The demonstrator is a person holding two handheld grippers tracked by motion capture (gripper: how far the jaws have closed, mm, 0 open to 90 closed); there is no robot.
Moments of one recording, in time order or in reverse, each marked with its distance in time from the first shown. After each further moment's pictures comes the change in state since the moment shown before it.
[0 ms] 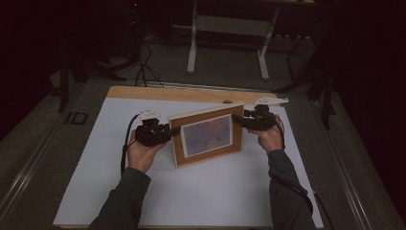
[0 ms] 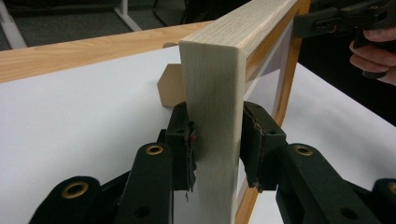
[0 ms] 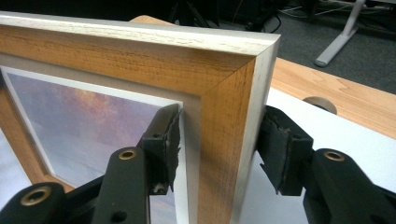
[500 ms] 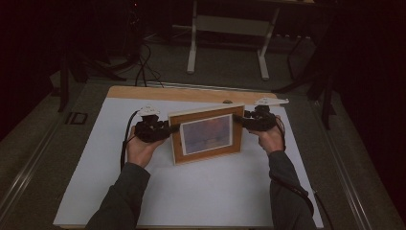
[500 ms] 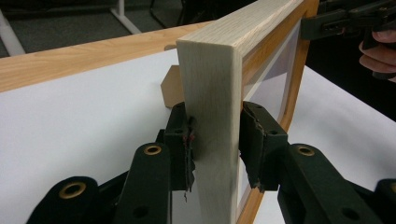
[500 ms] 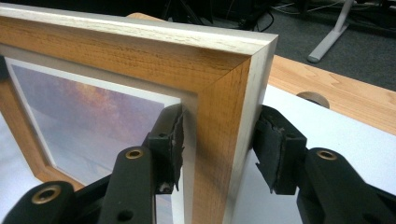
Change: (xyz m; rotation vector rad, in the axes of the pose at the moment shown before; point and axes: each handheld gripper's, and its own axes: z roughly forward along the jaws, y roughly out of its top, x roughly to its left) left arm 0.012 0.005 0.005 0.002 -0.019 0.020; right arm 0.003 -0.001 -0.003 0.012 -0.027 0.012
